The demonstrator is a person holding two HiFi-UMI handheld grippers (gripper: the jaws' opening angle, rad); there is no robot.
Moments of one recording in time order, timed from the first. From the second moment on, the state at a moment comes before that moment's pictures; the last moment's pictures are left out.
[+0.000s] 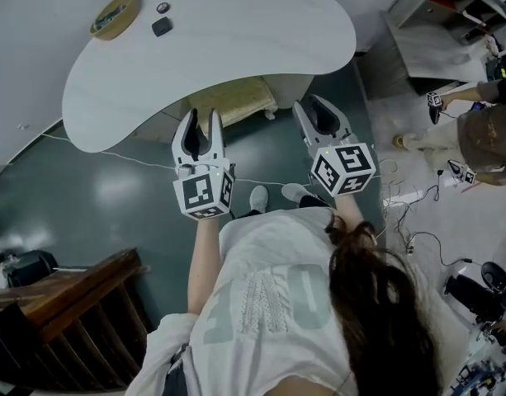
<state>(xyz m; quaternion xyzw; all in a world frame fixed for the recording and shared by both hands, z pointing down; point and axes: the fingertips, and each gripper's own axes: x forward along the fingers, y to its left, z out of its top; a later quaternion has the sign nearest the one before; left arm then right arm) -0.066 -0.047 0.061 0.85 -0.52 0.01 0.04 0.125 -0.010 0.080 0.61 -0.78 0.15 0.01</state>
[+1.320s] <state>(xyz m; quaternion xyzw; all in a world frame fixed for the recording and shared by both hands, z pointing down) -0.108 -0.134 0.500 0.79 -0.56 0.19 0.12 0.109 -0.147 0.465 0.55 -0.79 0.13 0.22</state>
